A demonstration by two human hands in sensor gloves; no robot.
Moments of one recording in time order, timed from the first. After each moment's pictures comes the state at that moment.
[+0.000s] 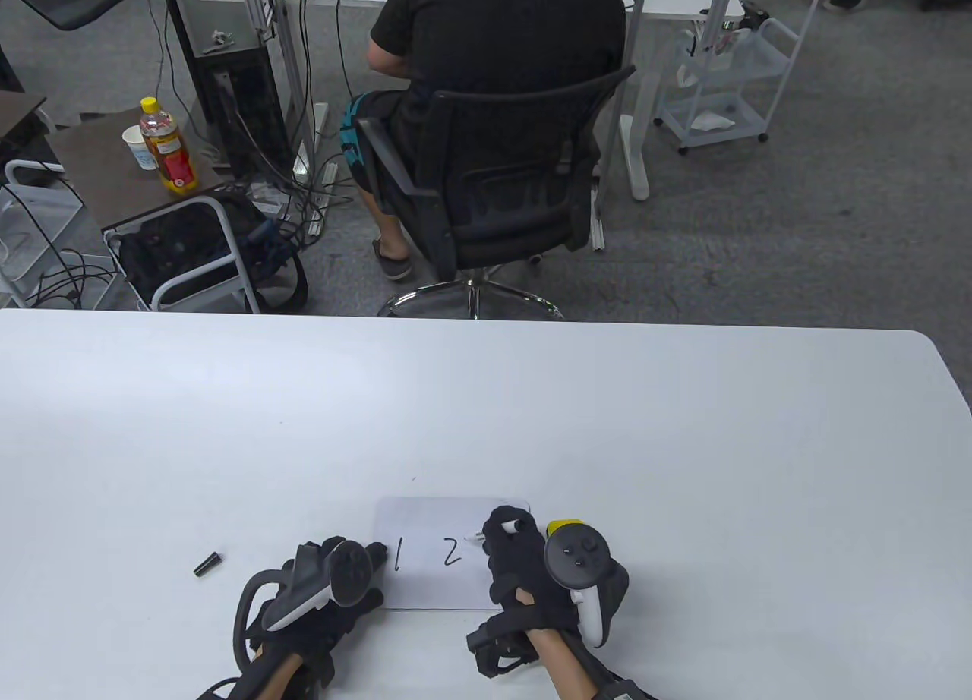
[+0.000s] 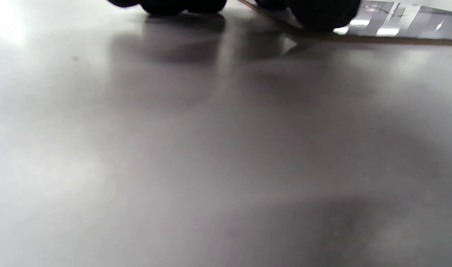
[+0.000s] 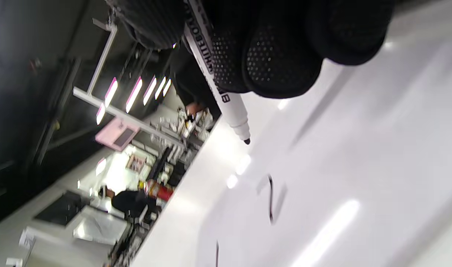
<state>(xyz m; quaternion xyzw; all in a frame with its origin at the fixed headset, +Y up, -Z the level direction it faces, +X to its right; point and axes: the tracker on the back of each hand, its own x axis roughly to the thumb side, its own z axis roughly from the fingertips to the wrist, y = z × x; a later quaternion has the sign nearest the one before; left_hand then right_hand) -0.211 -0.803 -0.278 -0.21 -0.04 0.01 0.98 0.081 -0.777 -0.298 -0.06 0.00 0.86 0.50</state>
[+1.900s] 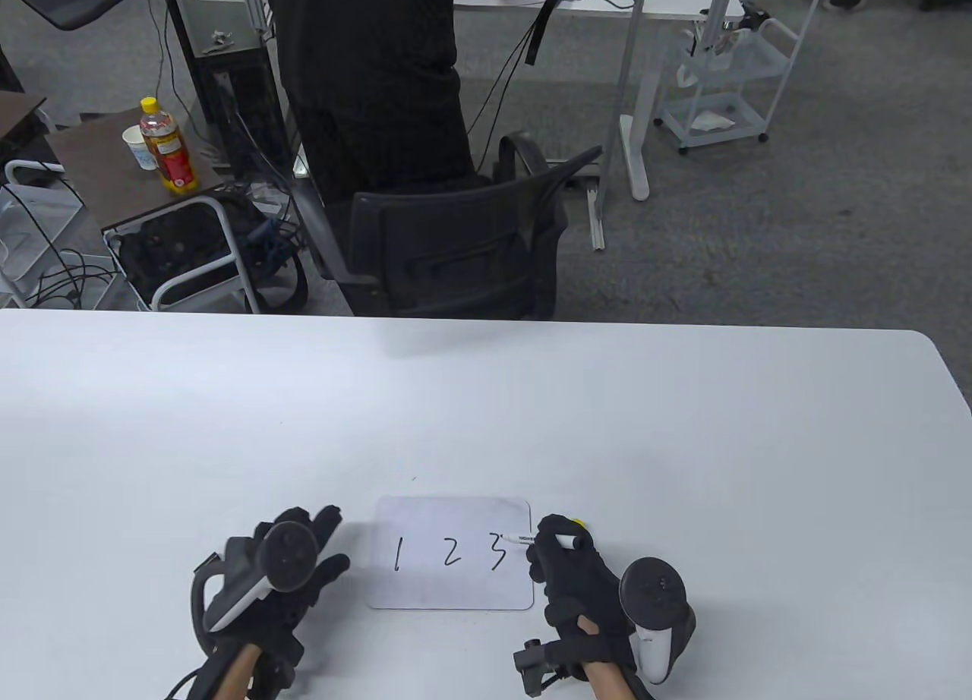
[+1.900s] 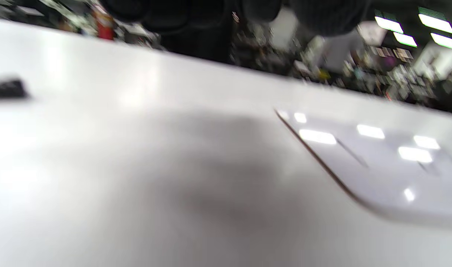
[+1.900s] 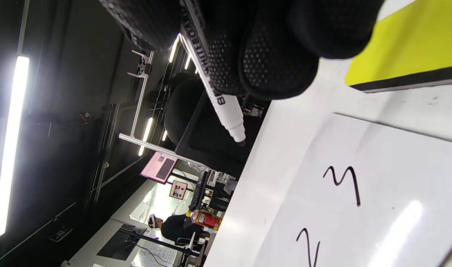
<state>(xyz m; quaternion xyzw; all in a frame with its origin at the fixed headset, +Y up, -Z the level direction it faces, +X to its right) -0.282 -0.748 -0.273 -0.06 0.04 0.11 0.99 0.131 -0.770 -0.262 -0.03 -0.04 0.80 0.59</state>
